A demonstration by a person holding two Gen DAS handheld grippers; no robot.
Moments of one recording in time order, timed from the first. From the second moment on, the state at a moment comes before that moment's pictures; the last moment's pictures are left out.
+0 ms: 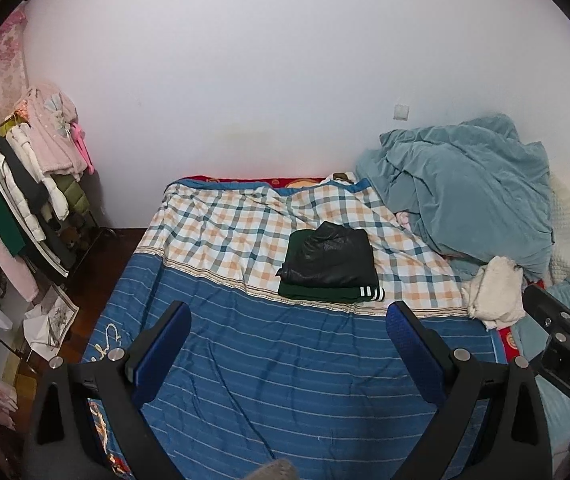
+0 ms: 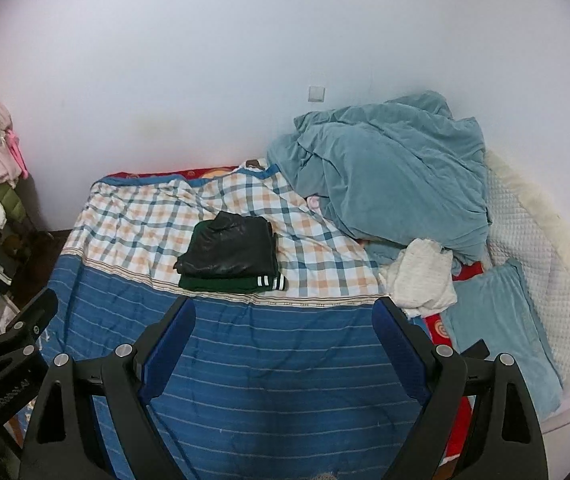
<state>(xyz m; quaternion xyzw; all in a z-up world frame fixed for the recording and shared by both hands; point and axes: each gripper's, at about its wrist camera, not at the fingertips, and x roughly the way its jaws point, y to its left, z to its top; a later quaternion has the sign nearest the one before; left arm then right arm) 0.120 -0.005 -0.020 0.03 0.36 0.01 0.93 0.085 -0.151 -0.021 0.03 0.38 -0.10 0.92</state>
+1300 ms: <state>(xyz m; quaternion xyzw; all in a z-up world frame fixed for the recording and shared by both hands) 0.065 0.003 0.006 0.03 0.32 0.01 0.95 0.008 -0.134 0.024 0.03 0.33 -0.08 0.94</state>
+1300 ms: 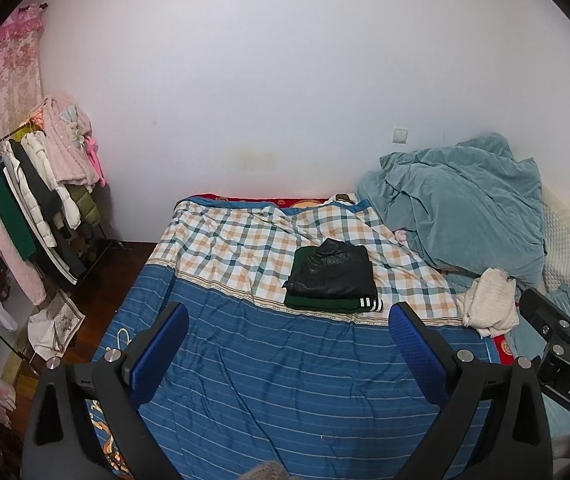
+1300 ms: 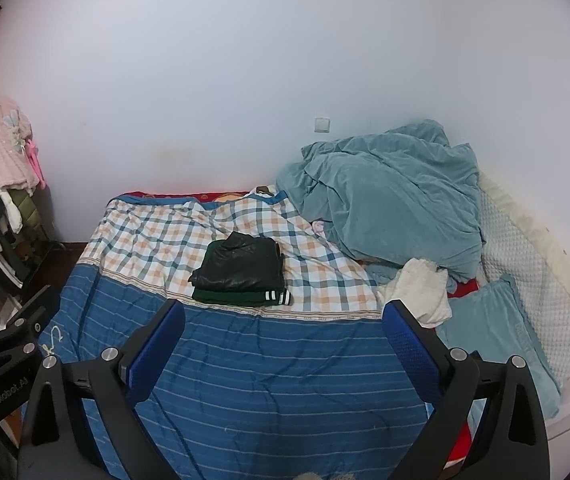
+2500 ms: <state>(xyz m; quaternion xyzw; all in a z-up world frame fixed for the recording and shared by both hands) 0.054 0.008 0.016 0.03 0.31 0.00 0.95 -0.015 -0.134 0.013 0.04 0.34 -0.08 0.94</state>
